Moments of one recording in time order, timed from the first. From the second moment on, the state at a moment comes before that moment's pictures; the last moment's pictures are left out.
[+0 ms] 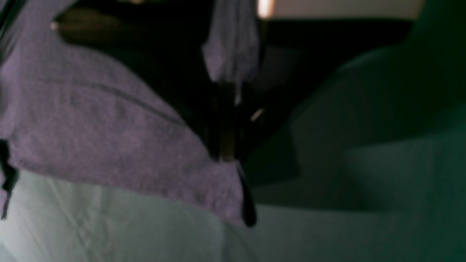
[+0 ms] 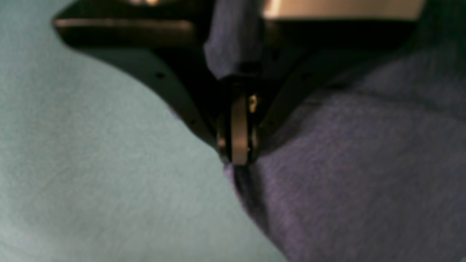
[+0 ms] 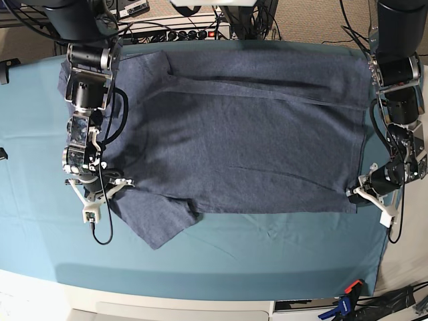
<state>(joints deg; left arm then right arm) -29.1 -23.0 -12.4 40.6 -35.9 -30.0 43.3 23.6 13.6 13.2 55.9 -2.3 17.7 -28.8</state>
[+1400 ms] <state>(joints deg) -26.5 -31.7 -12.3 40.6 -69.2 -42.9 63.3 1.9 20.5 13.0 87.0 2.6 20.5 -35.0</state>
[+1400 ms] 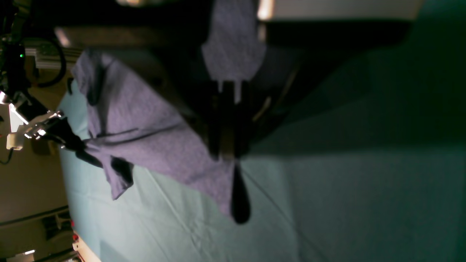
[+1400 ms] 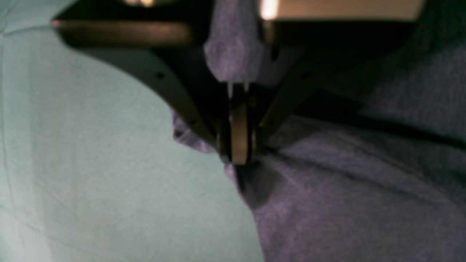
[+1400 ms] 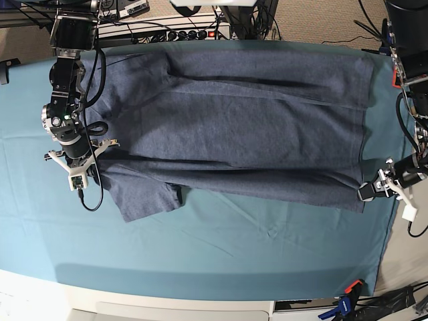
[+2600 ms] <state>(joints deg) -16.4 -36.7 -12.2 40.7 -82.5 -43.1 72.9 -8.9 20.6 13.0 101.3 2.6 20.5 -39.2</state>
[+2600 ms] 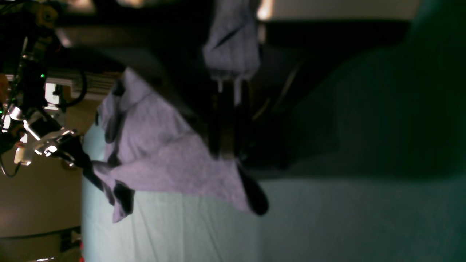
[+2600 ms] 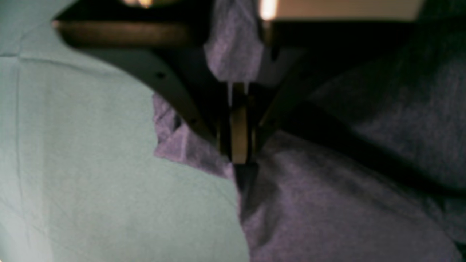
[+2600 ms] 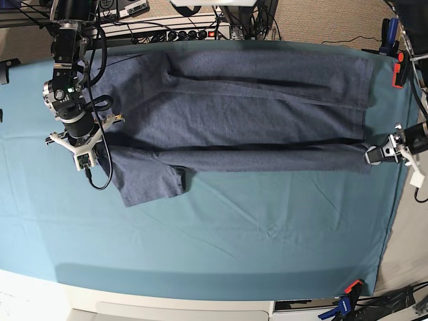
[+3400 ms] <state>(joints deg) -11.8 -37.1 -12.2 43.8 -82.7 -43.1 73.9 -12.6 20.8 13.4 105.3 2.4 20.4 -41.0</state>
